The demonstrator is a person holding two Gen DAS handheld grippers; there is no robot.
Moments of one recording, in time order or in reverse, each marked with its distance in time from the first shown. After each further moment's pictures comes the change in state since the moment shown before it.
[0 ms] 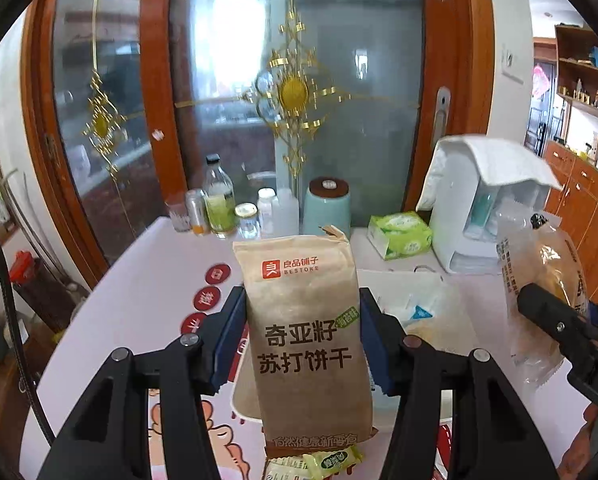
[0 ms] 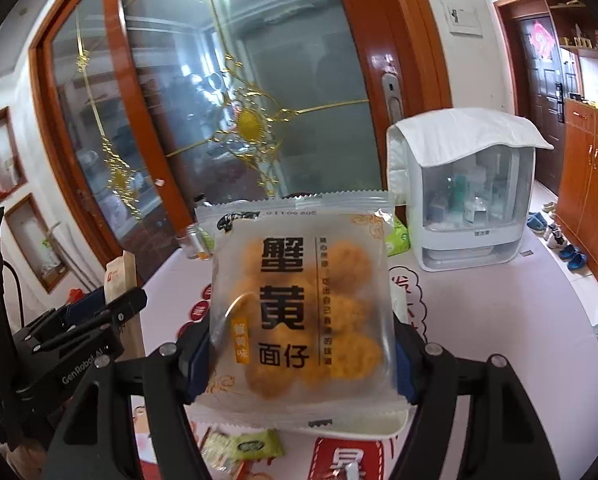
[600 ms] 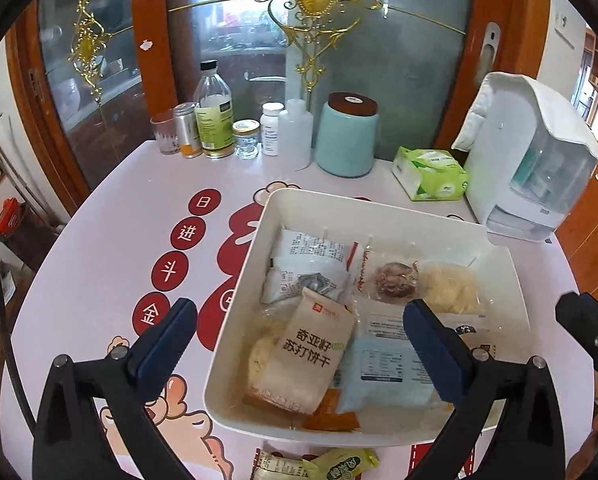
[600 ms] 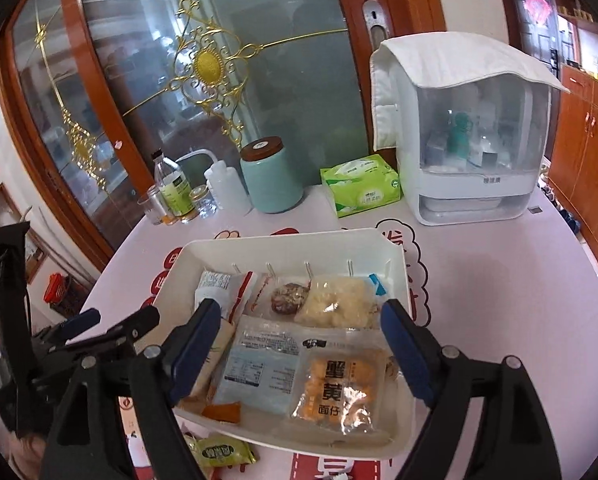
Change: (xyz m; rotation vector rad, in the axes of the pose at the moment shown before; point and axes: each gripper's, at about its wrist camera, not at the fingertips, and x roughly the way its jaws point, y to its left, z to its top) left arm 0.107 0.022 -0.033 -0.078 0.222 0.004; right arm 0.081 -0.025 -0.021 0.033 0.170 -0.043
